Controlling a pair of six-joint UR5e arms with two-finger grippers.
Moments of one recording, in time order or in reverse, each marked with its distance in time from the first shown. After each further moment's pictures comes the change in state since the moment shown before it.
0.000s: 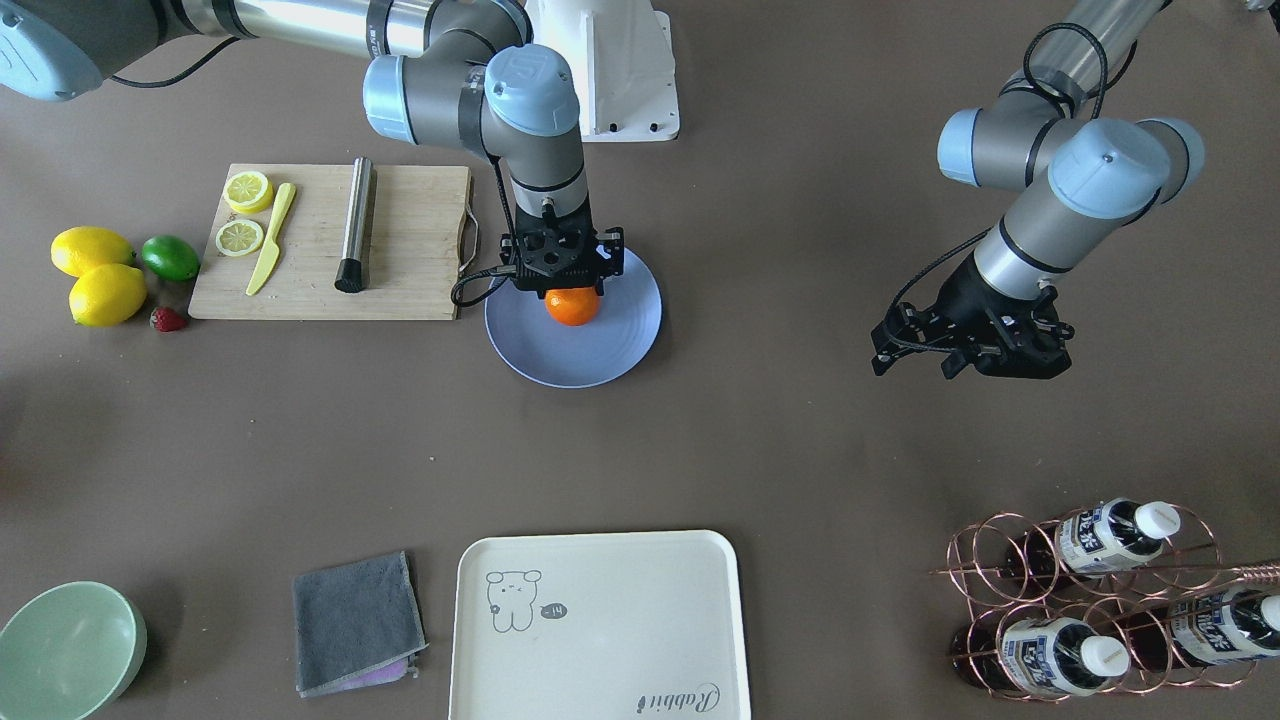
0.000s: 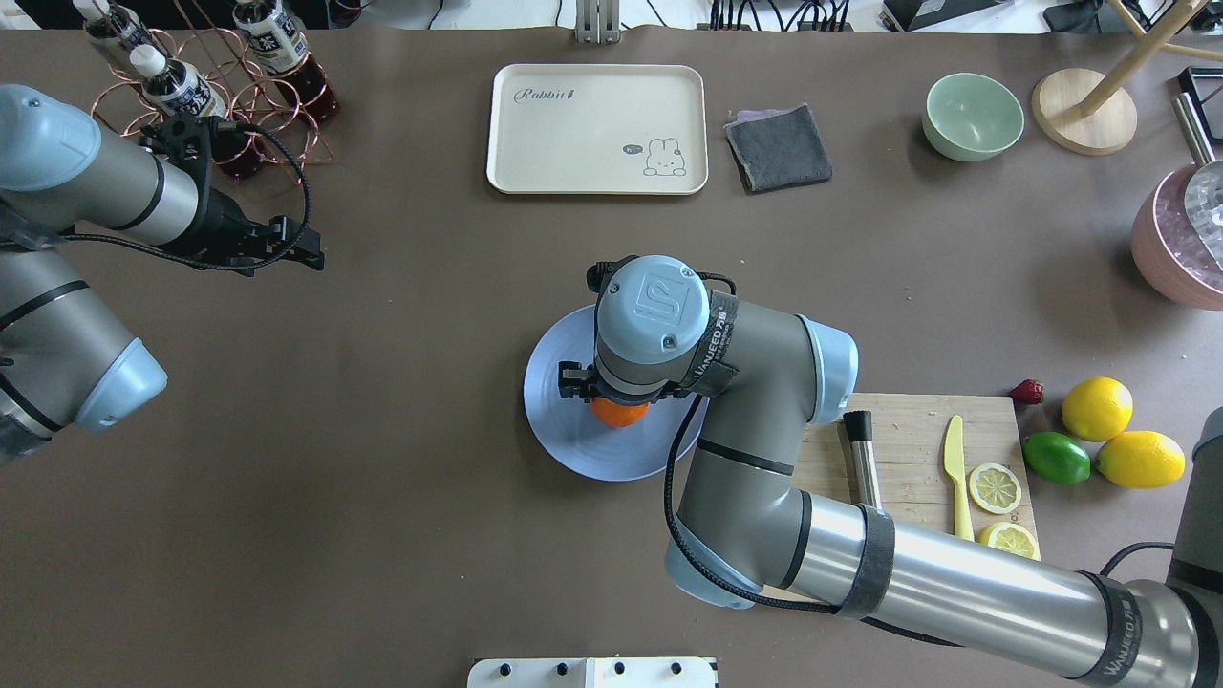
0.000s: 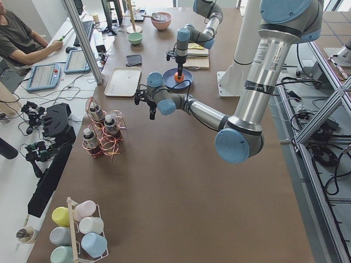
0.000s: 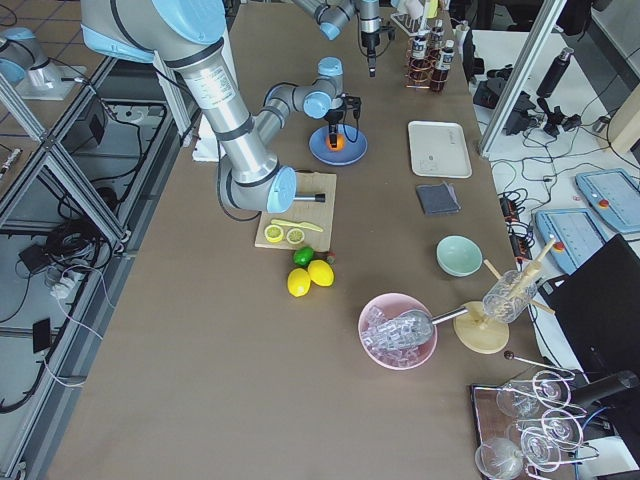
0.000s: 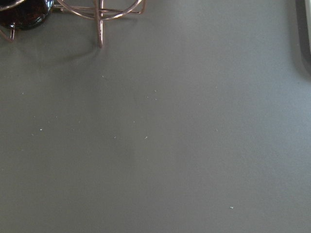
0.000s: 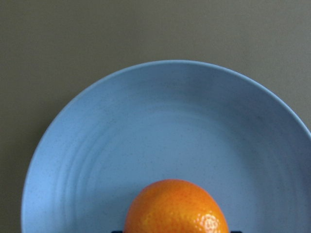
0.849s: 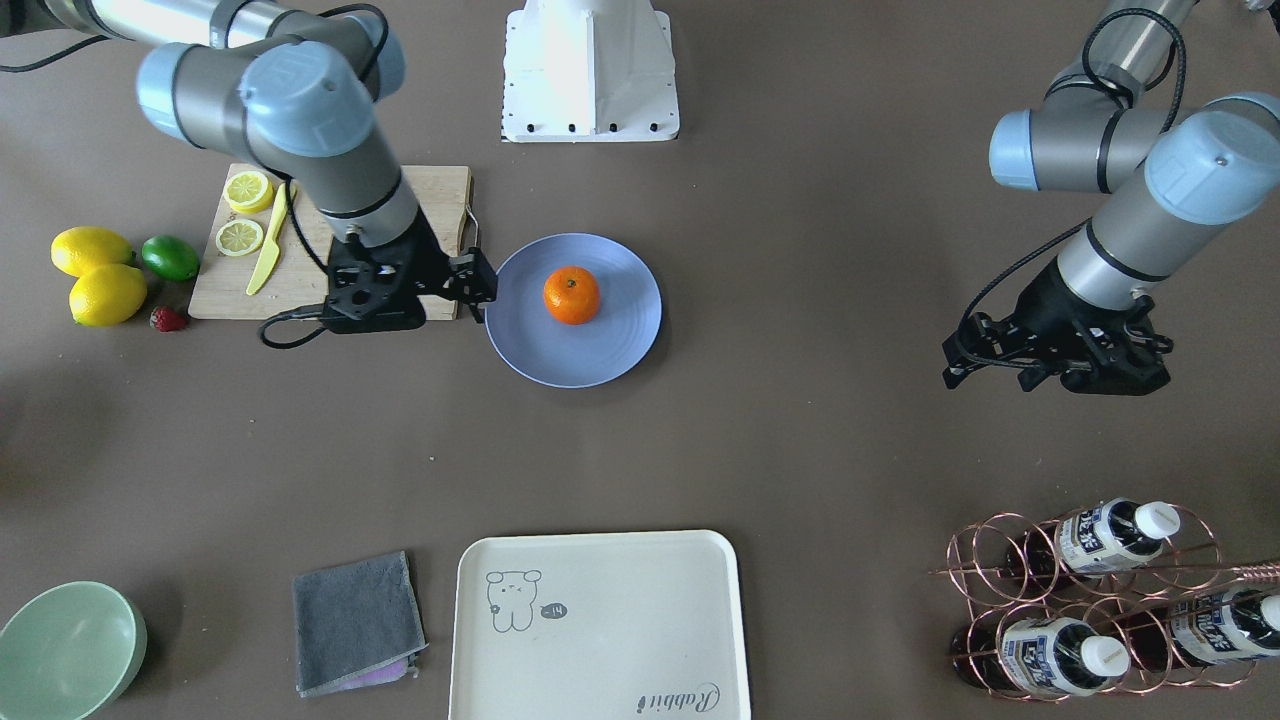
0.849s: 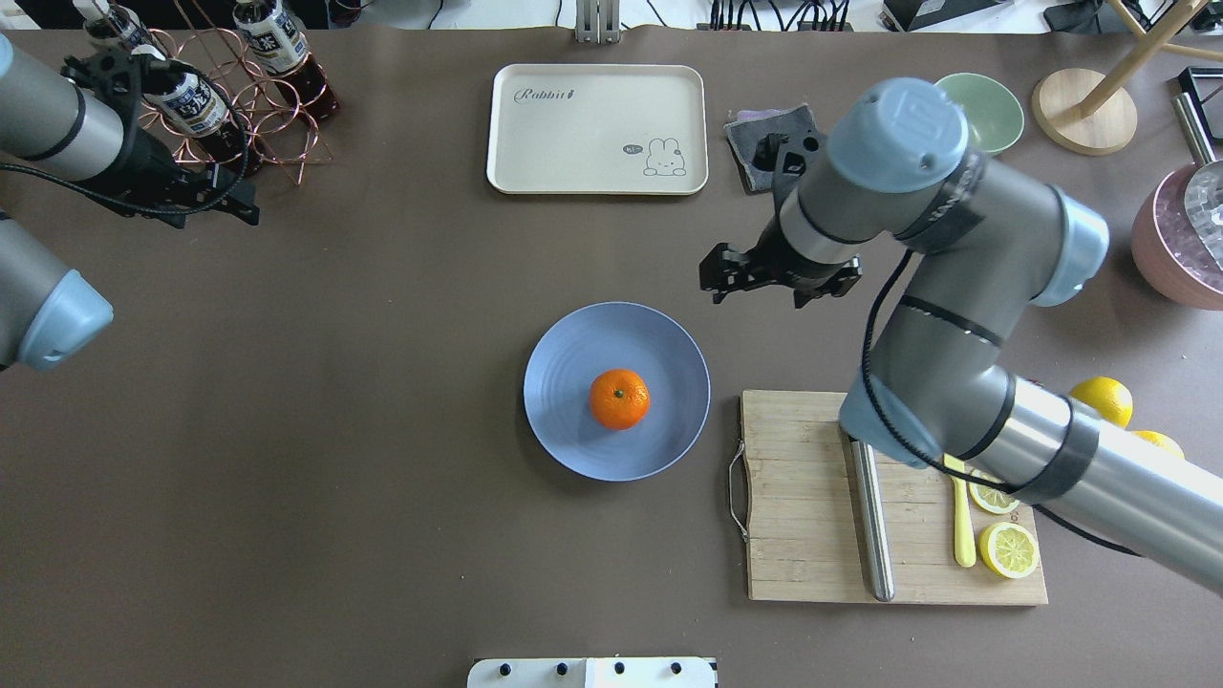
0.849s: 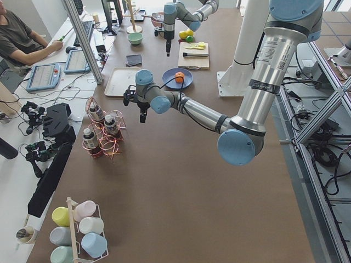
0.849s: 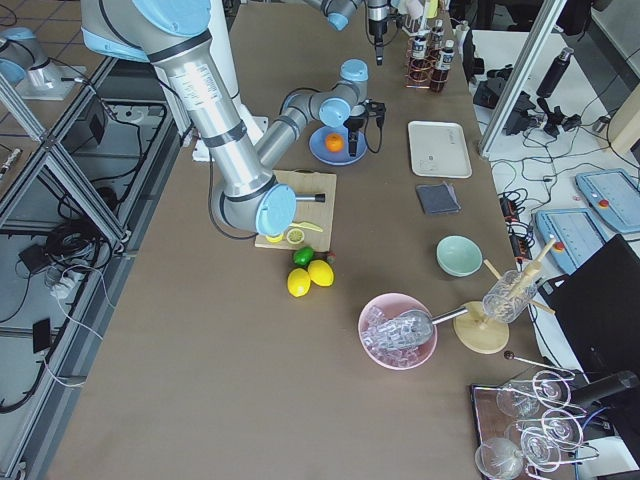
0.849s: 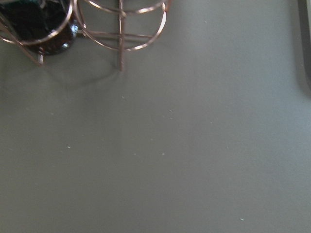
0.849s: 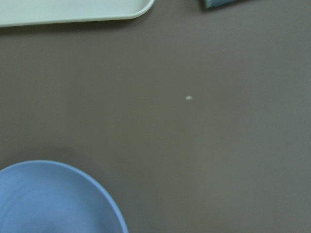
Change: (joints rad) left arm -0.175 -0.010 -0.023 0.222 -0.075 0.265; right arm 0.341 -0.256 0.212 -0.014 0.287 -0.248
